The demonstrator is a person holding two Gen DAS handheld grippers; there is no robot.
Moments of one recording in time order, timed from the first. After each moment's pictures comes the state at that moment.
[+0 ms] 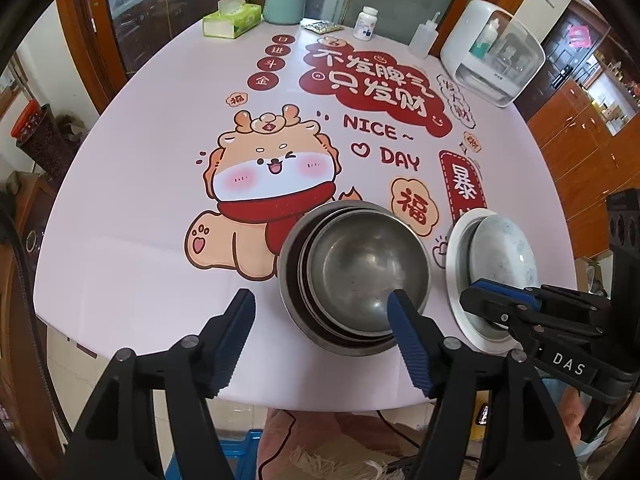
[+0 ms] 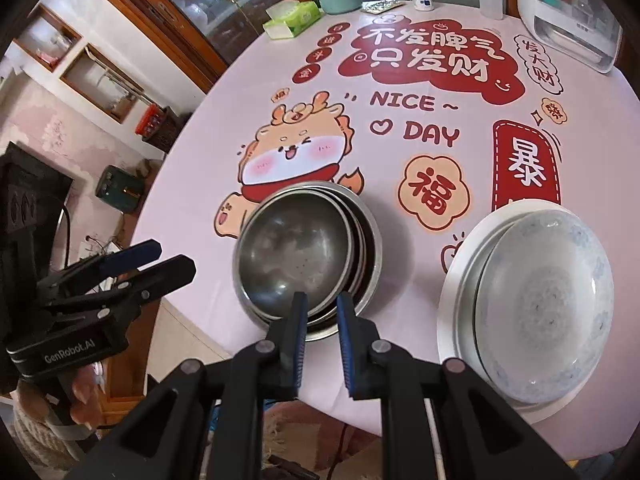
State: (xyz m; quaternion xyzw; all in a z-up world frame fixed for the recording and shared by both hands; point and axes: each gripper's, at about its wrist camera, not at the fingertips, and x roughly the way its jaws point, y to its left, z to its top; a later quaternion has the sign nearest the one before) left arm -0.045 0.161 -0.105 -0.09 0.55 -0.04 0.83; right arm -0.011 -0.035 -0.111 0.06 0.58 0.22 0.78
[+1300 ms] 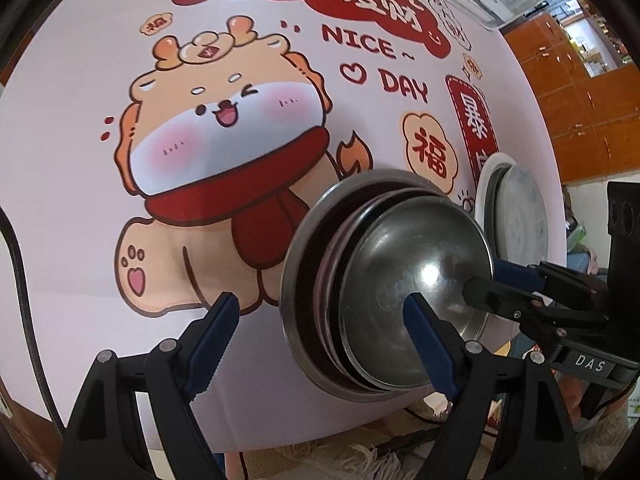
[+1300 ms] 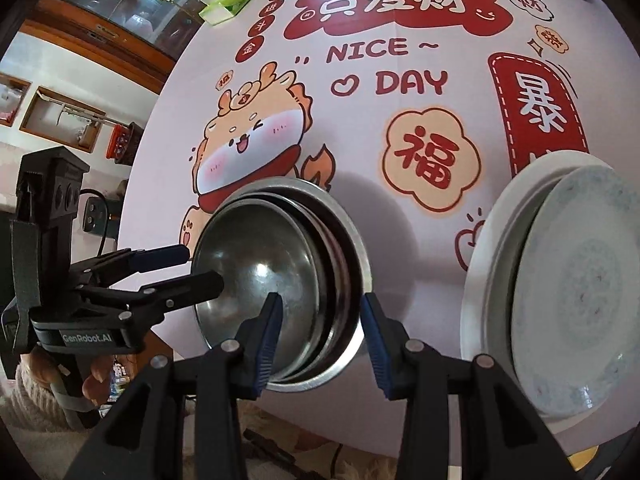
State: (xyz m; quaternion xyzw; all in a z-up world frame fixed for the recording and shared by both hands) left arm 0.046 0.170 -0.201 -0.08 0.67 -0.16 0.72; right arm 0.034 -0.029 -0.174 0.12 0.65 0.16 0.74
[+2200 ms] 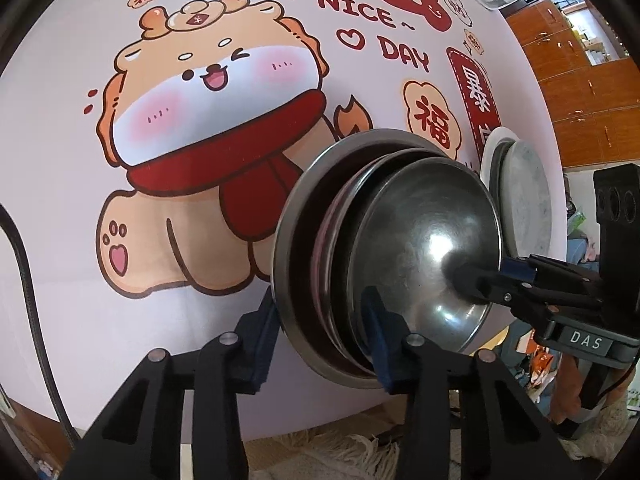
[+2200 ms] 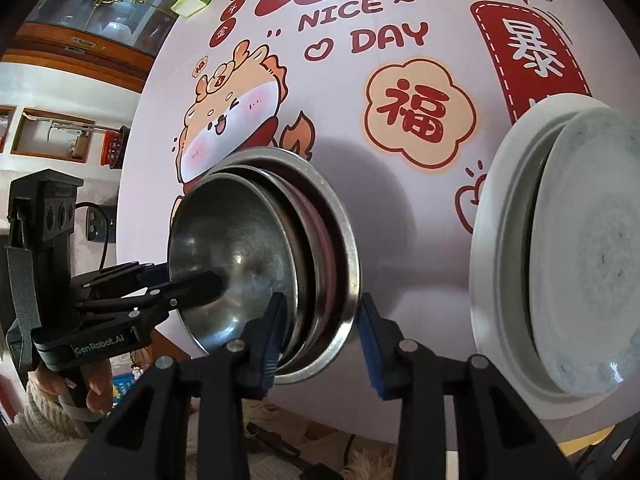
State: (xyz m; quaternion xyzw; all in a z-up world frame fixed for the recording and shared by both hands) left arm 0.038 0.168 -0.218 -0.08 0.70 -0.17 0.69; right arm 0.030 -0.034 -0.198 0.16 0.68 0.15 0.70
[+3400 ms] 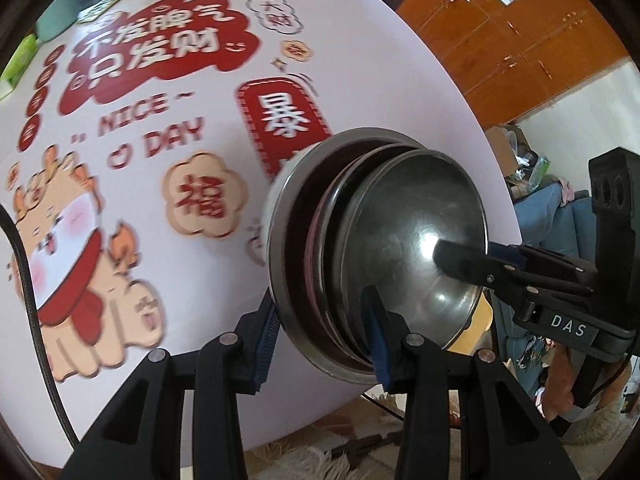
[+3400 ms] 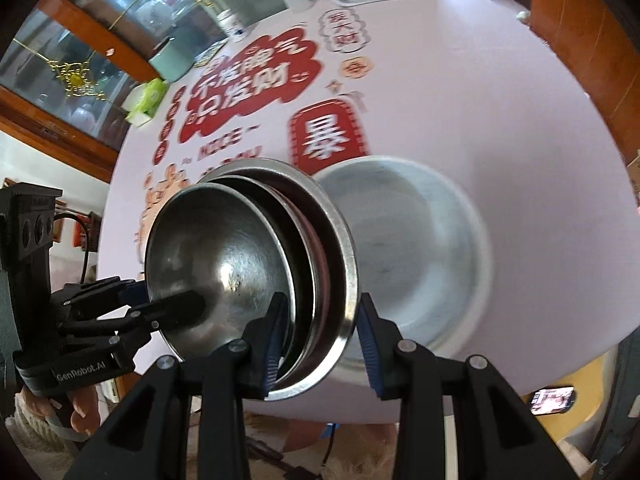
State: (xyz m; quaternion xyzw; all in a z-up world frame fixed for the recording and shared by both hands) left arm 0.058 -0.039 -0.127 0.01 0.63 -0.29 0.72; right arm -0.026 -0.205 -0.118 0.18 0.59 0.01 0.79
